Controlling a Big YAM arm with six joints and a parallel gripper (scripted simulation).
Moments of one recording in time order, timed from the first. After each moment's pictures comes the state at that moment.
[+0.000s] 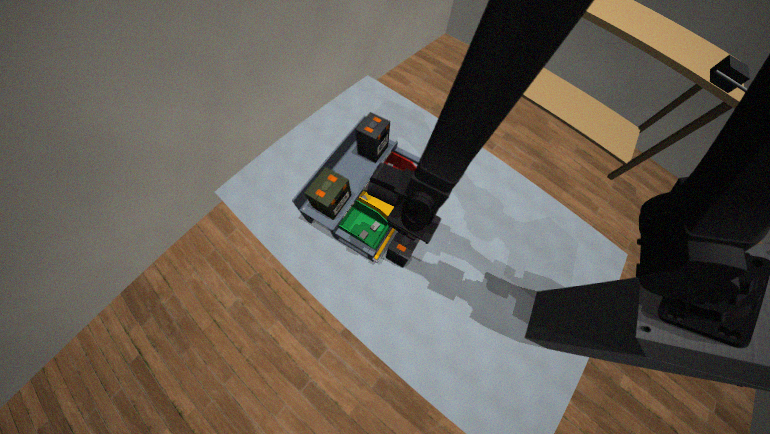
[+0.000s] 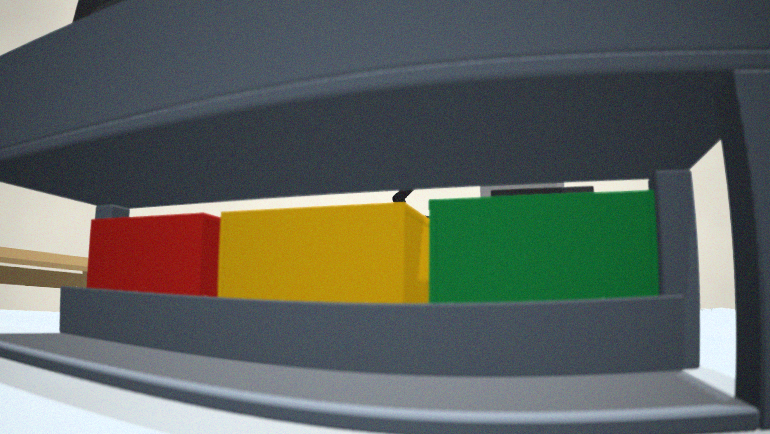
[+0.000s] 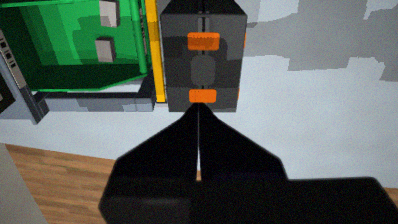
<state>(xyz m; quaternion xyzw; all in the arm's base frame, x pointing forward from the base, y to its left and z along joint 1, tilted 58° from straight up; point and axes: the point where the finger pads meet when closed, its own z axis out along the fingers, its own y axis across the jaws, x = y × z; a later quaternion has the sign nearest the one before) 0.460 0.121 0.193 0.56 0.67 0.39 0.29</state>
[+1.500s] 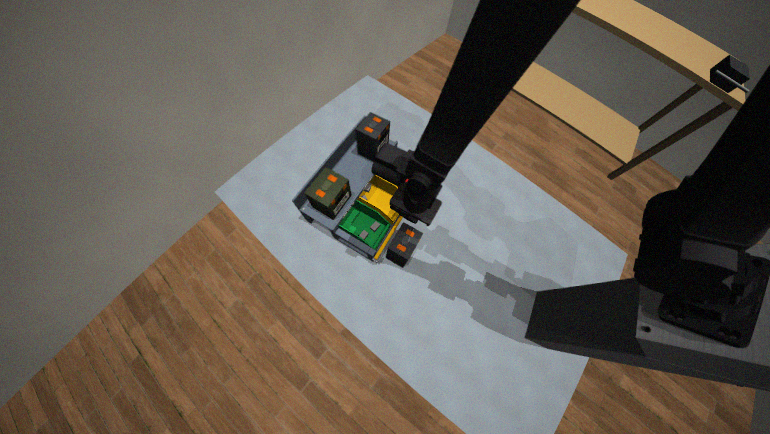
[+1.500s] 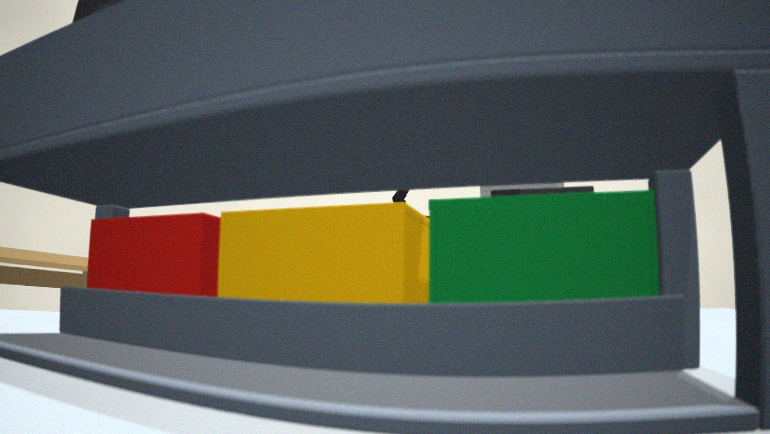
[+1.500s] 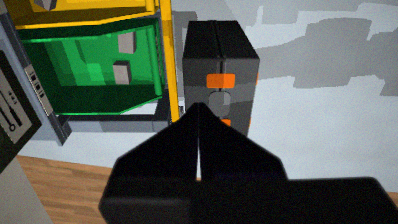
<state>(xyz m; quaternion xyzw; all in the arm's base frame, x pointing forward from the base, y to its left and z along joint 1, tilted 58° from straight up) 0.475 0.087 0.205 0.56 0.67 0.40 0.28</state>
